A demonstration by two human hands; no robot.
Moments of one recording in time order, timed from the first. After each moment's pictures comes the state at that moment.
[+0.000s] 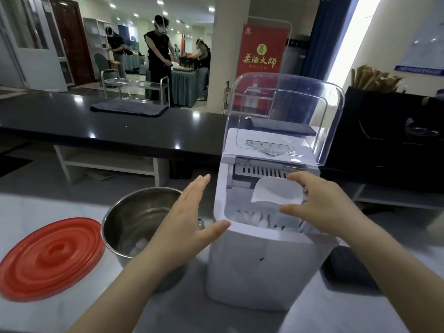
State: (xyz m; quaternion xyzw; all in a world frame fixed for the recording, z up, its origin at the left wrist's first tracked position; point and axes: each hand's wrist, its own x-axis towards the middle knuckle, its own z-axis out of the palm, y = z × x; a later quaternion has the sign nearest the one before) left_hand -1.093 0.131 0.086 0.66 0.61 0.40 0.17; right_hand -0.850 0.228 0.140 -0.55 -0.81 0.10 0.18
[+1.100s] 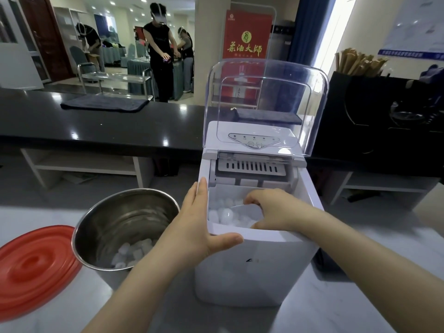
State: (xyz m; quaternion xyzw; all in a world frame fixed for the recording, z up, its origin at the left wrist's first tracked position) left_hand -1.064 0.162 0.078 0.67 0.61 0.33 0.26; right_hand -0.877 0.263 0.104 -0.45 -0.89 0.09 -0.01
